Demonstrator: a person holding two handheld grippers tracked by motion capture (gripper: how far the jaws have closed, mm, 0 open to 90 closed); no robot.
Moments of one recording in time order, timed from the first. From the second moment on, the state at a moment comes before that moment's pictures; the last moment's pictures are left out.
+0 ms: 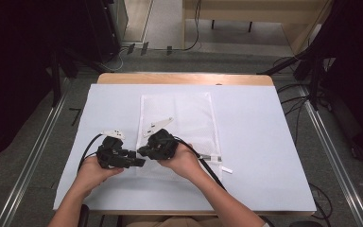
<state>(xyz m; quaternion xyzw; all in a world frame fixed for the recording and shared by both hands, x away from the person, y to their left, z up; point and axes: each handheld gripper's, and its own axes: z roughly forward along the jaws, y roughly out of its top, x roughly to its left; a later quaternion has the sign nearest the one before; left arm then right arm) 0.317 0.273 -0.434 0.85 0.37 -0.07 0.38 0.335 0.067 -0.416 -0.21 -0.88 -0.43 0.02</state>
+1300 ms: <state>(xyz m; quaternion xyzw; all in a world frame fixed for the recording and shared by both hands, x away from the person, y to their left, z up) 0.316 0.270 -0.435 0.87 0.36 -0.06 0.34 0.342 0.062 -0.429 -0.21 -0.88 -0.41 0.07</state>
